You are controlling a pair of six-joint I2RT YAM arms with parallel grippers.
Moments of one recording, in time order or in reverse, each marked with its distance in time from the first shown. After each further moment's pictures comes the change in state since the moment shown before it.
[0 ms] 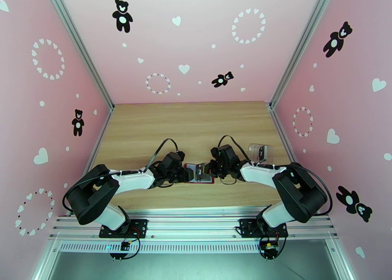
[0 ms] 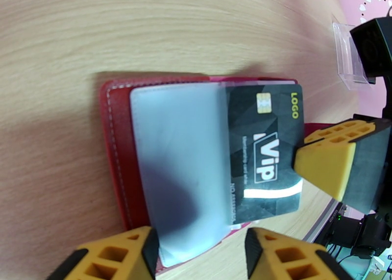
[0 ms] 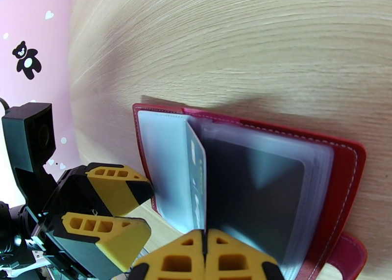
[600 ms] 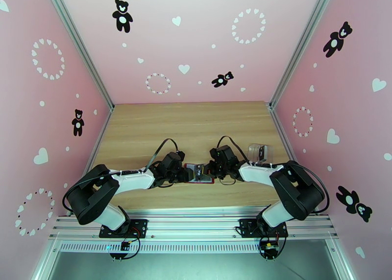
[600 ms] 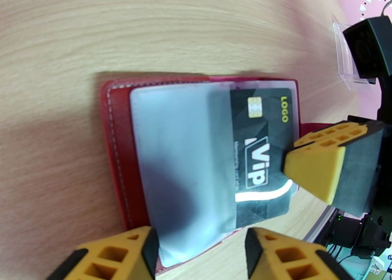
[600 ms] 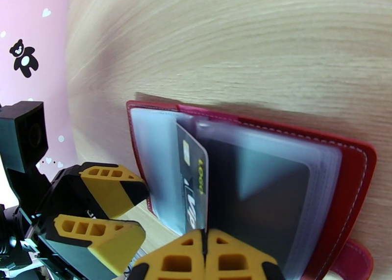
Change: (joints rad) left arm 0.000 0.000 0.000 -0.001 0.000 0.000; right arm 0.012 0.027 0.000 0.011 0.000 0.002
